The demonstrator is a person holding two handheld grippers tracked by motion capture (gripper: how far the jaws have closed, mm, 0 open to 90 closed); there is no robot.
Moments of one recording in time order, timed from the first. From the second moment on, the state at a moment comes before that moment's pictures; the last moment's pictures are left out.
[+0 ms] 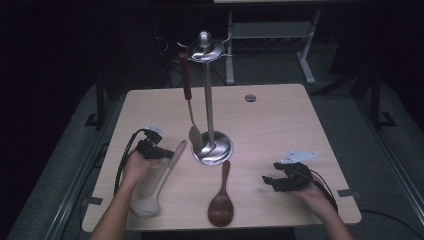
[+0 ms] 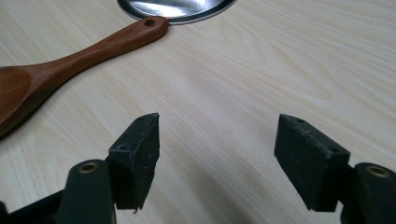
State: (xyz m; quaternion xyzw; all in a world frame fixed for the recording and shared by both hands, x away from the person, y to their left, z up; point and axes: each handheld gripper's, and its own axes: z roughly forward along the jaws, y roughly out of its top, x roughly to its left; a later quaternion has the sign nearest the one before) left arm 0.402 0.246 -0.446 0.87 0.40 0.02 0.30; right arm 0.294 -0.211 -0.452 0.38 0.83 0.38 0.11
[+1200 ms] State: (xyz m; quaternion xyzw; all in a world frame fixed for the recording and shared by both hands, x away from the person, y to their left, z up) left arm 0.376 0.197 -0.432 0.91 0.41 0.00 0.10; right arm 0.294 -0.215 -0.450 0.38 0.83 0.39 0.12
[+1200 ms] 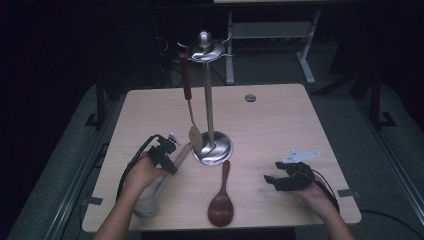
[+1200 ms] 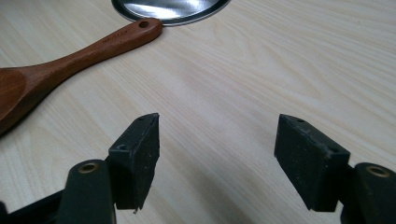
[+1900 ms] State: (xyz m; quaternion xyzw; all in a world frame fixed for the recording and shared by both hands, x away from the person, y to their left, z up) left arm 0.379 0.205 -0.432 0.89 0.44 0.01 0.10; right arm 0.293 -0.215 -0.449 0.38 0.83 0.38 0.12
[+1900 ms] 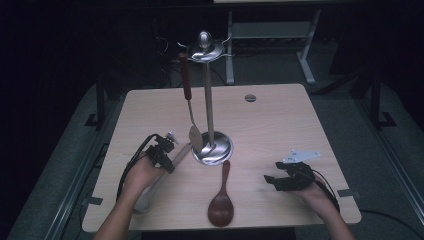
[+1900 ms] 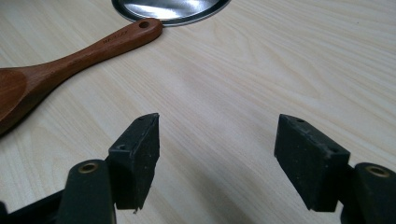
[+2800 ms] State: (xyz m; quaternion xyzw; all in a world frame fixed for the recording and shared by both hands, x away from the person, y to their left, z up) left arm 0.356 0.286 -0.379 0.83 0.45 0.05 0.34; right arm 0.294 -0.213 -0.451 0.38 0.83 0.38 0.12
